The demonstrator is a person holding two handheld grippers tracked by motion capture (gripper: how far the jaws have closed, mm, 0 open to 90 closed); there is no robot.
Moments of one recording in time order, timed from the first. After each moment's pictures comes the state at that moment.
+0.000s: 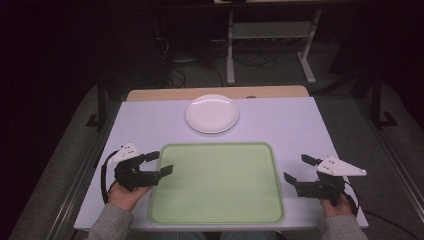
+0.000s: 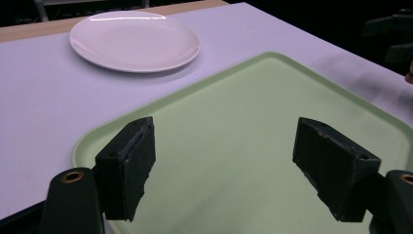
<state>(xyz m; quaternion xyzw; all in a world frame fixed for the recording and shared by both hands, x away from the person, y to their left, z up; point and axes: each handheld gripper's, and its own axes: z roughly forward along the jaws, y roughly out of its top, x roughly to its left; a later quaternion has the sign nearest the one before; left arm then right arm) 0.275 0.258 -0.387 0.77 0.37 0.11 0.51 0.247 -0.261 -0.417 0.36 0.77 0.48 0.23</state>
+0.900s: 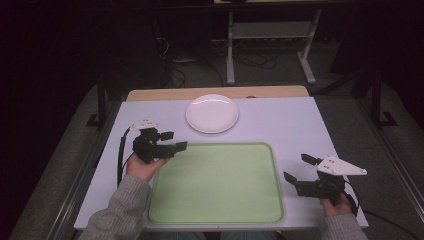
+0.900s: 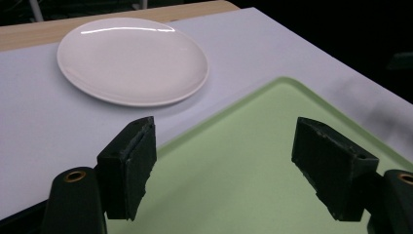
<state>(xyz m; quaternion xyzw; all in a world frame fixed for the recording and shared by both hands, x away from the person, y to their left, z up) 0.350 0.221 -0.370 0.77 0.40 0.08 0.49 0.247 -0.261 -0.415 0.36 0.76 0.49 0.23</state>
